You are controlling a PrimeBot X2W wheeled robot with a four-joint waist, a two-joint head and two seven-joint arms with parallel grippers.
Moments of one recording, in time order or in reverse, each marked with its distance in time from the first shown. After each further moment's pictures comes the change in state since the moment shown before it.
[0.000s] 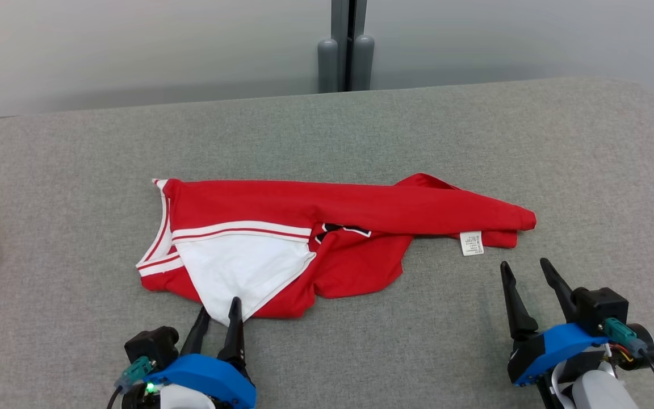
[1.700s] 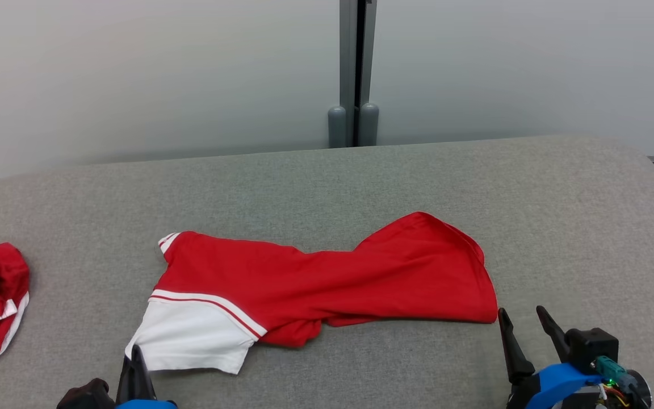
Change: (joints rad) left arm 0.192 0.001 0.272 -0.166 0.215 0.178 0.000; right arm 0.085 0.018 -0.014 0.046 -0.006 0.000 0.000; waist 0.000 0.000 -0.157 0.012
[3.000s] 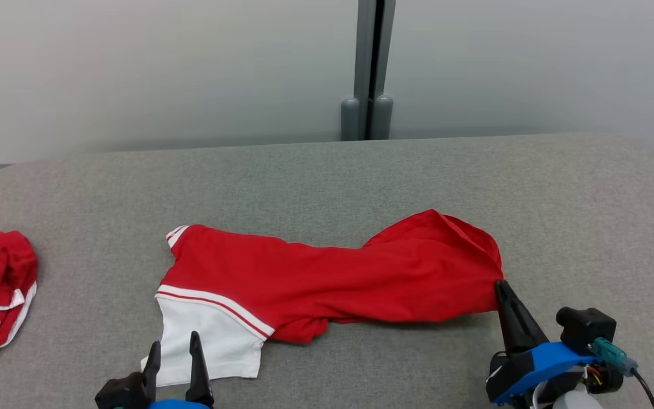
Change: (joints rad) left arm 0.020 0.000 -0.130 -0.057 0.007 -0.045 0.000; right arm -0.043 0.001 0.095 -0.049 0.203 0.000 0.000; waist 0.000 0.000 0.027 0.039
